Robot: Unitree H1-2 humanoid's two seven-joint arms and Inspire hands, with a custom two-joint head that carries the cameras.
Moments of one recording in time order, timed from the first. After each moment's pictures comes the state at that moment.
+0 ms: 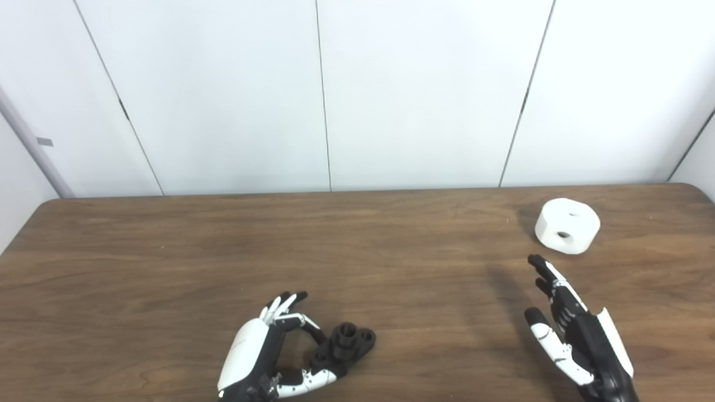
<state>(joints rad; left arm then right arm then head) 0.09 0.18 -0.29 -0.25 0.55 0.13 0.02 0.16 -0.15 -0.09 -0.14 -0.08 -0.31 0.10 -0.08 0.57</state>
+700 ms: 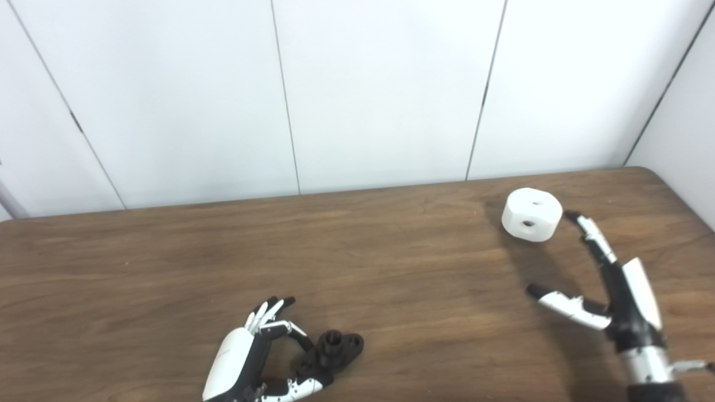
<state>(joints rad) 0.06 0.19 -0.30 -0.17 0.55 0.01 0.01 0.03 -0.31 -0.27 -0.05 -0.37 -0.22 -0.11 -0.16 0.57</state>
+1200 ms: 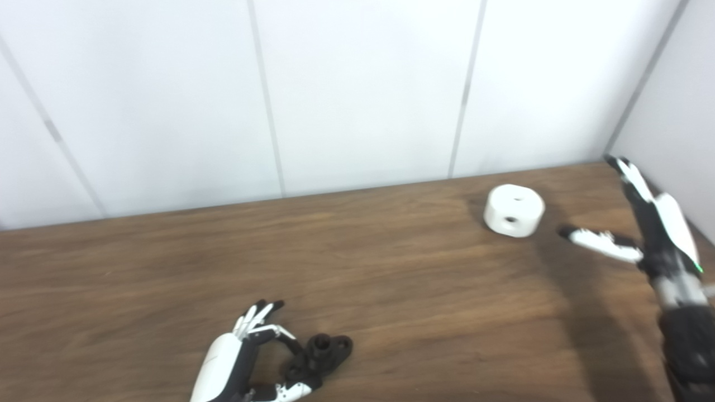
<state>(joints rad) 0.04 0.19 -0.29 -0.12 0.55 -0.04 0.02 -0.12 -0.48 -0.28 -0.11 -0.37 0.12 -0.02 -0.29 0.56</state>
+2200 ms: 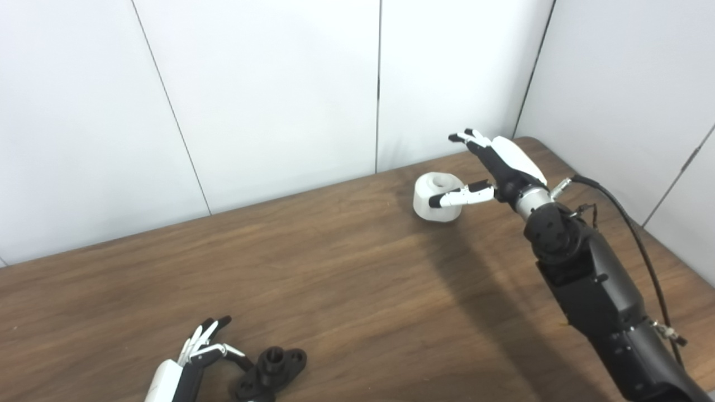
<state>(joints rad) 0.02 0.20 -0.25 -0.09 0.48 -0.11 -0.05 -0.32 -0.56 -0.07 -0.10 -0.57 0.46 0.25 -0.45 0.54</state>
